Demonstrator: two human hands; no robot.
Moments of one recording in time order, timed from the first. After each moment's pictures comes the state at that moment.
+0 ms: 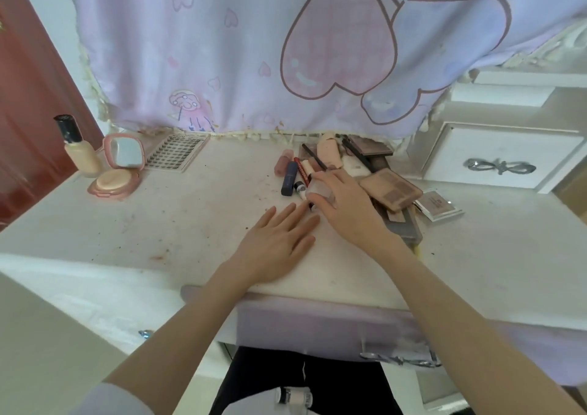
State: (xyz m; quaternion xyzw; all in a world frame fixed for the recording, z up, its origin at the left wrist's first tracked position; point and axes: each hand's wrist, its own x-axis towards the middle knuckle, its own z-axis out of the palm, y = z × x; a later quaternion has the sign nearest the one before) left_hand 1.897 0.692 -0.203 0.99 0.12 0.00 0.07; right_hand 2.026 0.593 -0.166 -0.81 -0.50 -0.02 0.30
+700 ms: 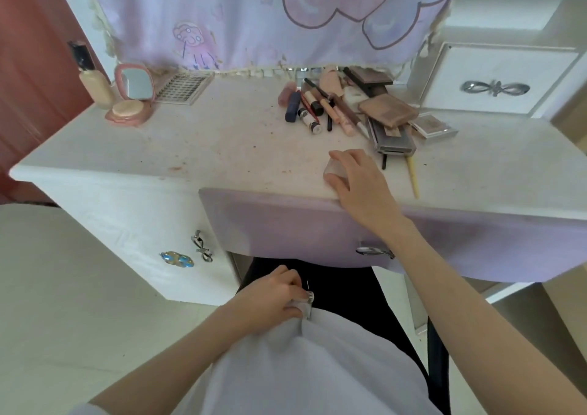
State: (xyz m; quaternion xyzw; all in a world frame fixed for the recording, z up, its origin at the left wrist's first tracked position) left_hand 1.766 0.597 -0.320 0.98 0.01 -0.04 0.18; right_hand 1.955 0.517 -0.209 -0.84 -0.46 -0.02 0.28
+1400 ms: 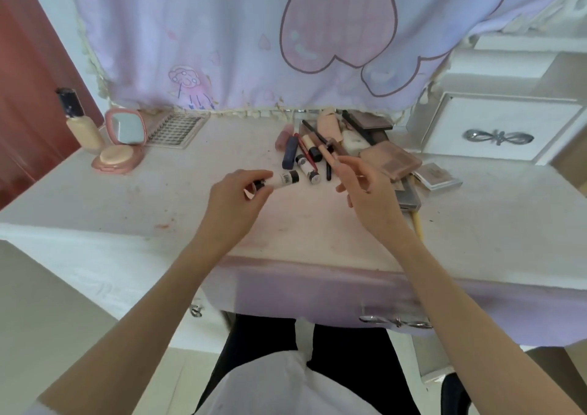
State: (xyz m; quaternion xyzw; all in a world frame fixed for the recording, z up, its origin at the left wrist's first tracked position) left_hand 1.853 0.697 -0.169 0.87 0.25 0.31 0.28; right_hand 2.000 0.556 -0.172 -0.75 -0.35 0.07 0.56
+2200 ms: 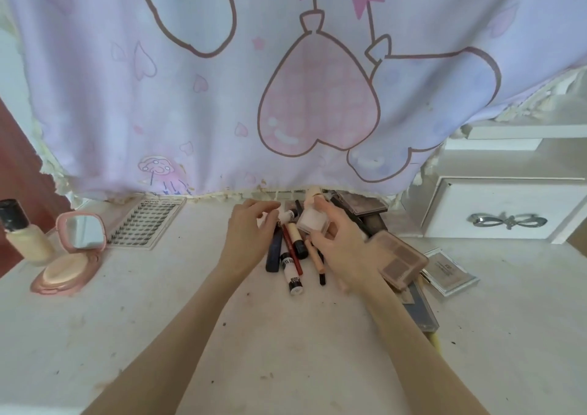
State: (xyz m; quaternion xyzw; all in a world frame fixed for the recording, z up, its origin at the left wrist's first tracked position) left_hand 1.989 0.770 -0.155 0.85 0.26 0.33 0.32; right_hand 2.070 0.638 -0.160 -0.71 -0.35 0.13 0.59
